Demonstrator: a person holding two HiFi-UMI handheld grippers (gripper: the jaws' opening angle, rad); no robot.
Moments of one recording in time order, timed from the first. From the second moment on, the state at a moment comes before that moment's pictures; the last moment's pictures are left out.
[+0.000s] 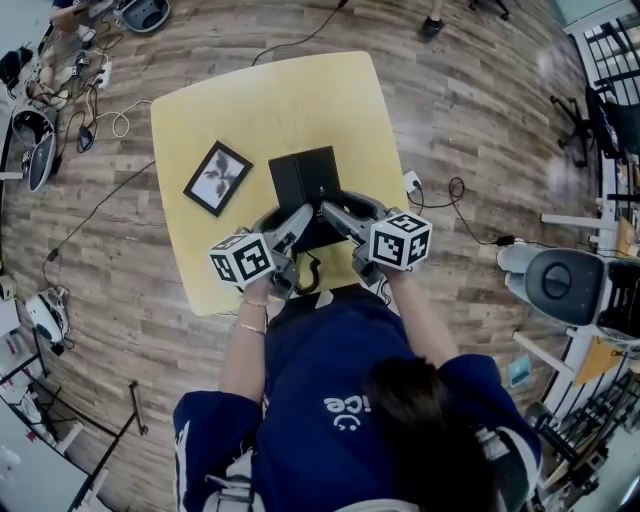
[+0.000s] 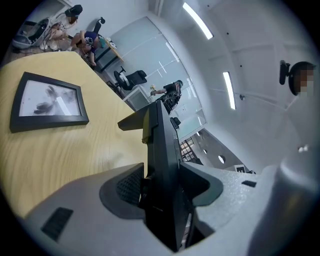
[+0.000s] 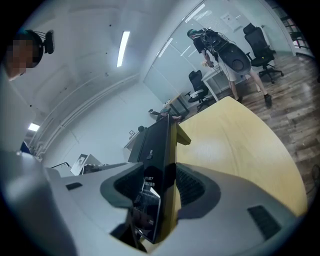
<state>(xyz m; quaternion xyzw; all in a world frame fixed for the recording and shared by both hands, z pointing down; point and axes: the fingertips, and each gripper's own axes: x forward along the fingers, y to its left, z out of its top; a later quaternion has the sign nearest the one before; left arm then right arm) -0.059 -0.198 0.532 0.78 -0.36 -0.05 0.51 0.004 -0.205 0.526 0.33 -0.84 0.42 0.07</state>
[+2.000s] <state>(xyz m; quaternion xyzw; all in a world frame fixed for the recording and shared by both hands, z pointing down) -0.024 -0.208 0.607 0.77 -0.37 0.02 0.52 0.031 -0.215 0.597 0.32 -0.83 0.43 0.13</state>
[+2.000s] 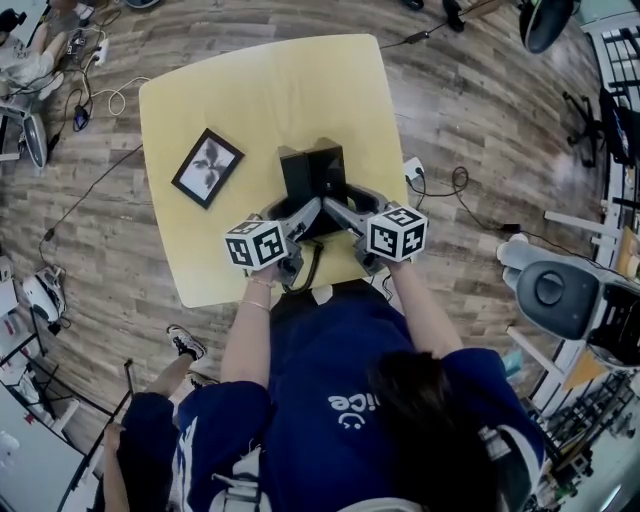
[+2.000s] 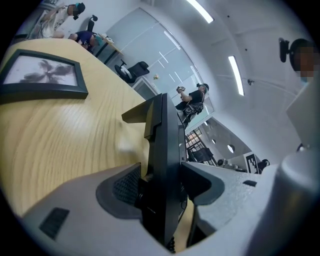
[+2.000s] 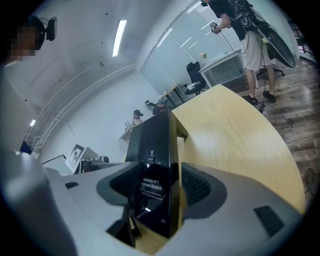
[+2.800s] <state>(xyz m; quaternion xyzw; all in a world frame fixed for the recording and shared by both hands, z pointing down) -0.065 -0.193 0.532 0.81 -0.47 0.07 0.34 0.054 -0.216 0.532 0.37 -0.86 0.34 0.11</state>
